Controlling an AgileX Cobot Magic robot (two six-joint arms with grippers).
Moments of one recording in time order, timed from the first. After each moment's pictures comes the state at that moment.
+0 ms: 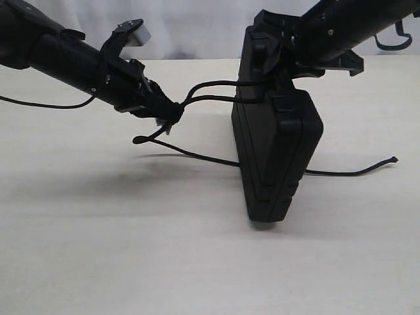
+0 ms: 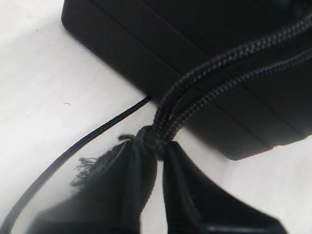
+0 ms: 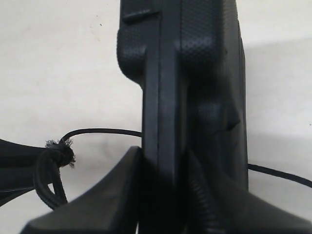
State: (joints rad) left arm -0.24 1.93 -1.27 -1.08 0.91 1.21; right arm 0.24 1.70 -1.39 0.39 0.80 0.15
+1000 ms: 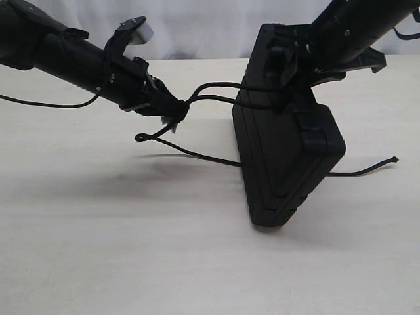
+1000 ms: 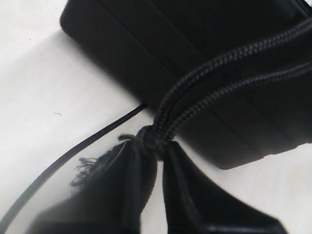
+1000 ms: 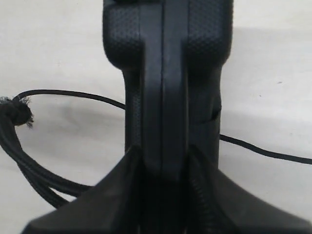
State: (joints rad) left arm -0.26 1.93 -1.27 -1.12 0.90 1.21; right arm 0.24 1.69 -1.44 0.23 0.98 0.16
